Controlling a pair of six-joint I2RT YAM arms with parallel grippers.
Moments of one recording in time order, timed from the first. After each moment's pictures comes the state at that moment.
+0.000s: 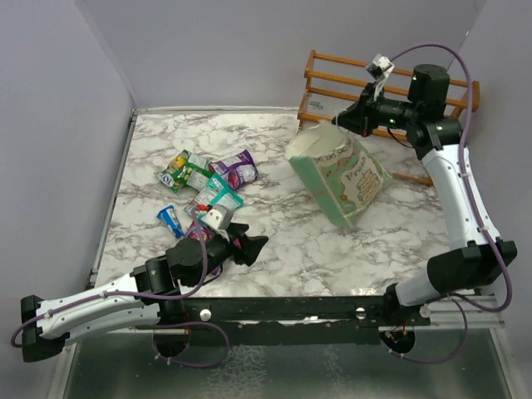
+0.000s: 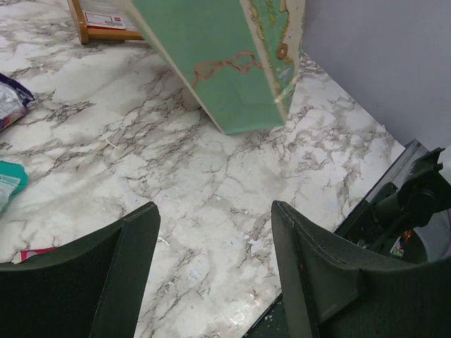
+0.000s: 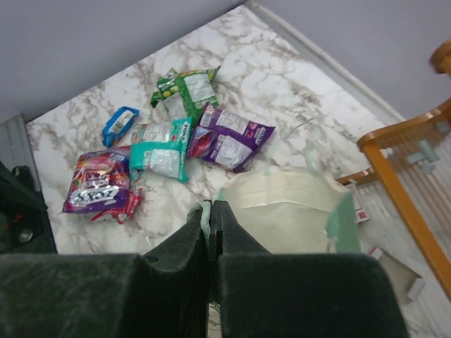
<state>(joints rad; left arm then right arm) -1.20 0.53 0.46 -0.05 -0.41 -0.41 0.13 1.46 1.69 -0.54 -0.90 -0.13</state>
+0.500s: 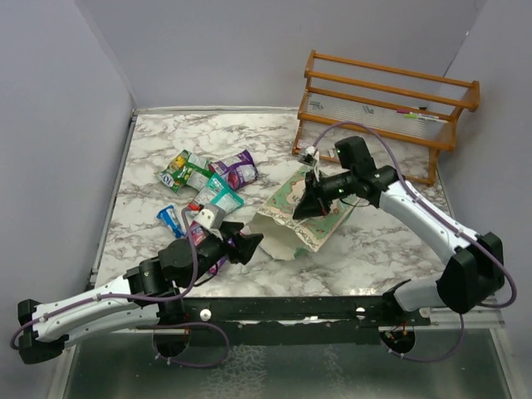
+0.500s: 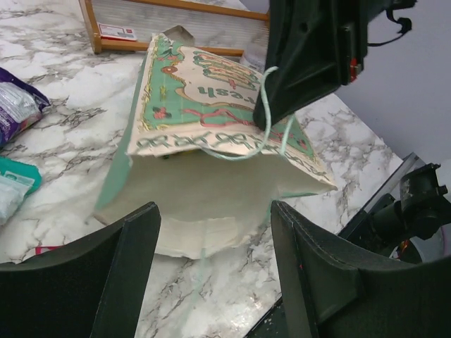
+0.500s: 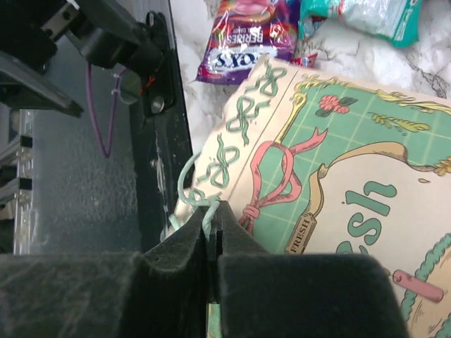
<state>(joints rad) -1.20 0.46 0.48 -0.11 -0.45 -0.42 0.52 1.44 1.19 -0.57 -0.98 -0.16</state>
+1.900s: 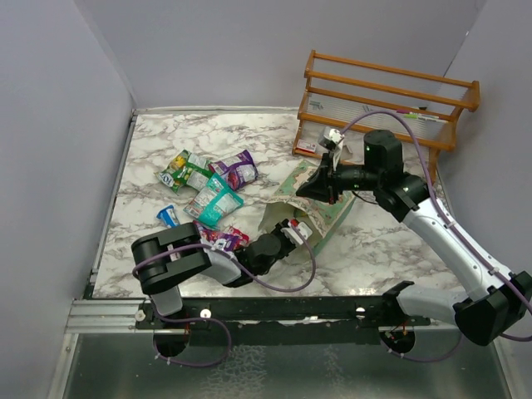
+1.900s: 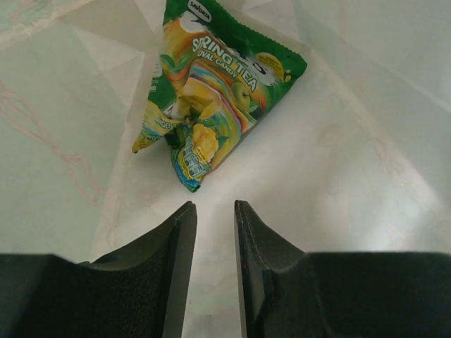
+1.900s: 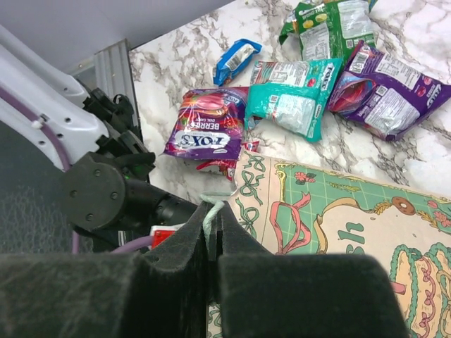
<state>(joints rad) -1.18 1.67 0.49 0.96 -0.43 0.17 0.50 1.18 1.15 -0.36 -0.82 -0.03</state>
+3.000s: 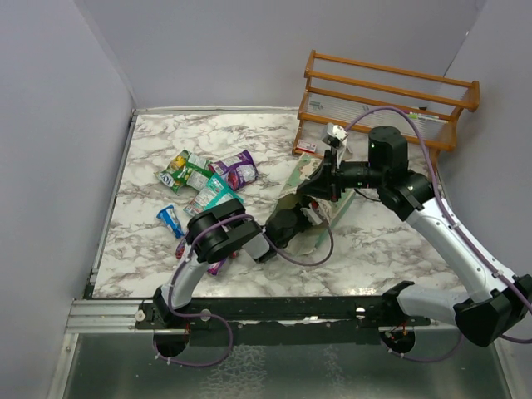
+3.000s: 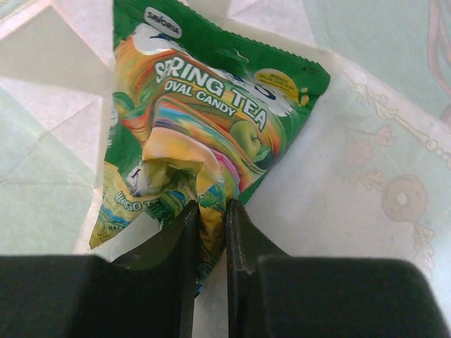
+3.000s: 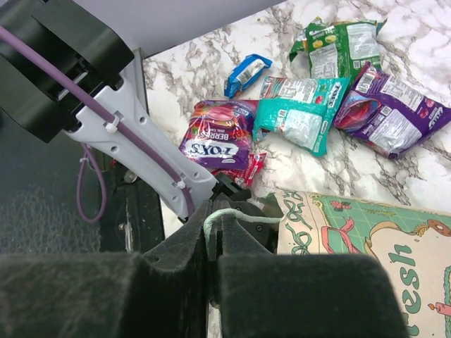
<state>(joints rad) -0.98 2.18 0.86 1.20 -0.20 0.37 0.50 1.17 1.19 -0.37 -0.86 -0.03</state>
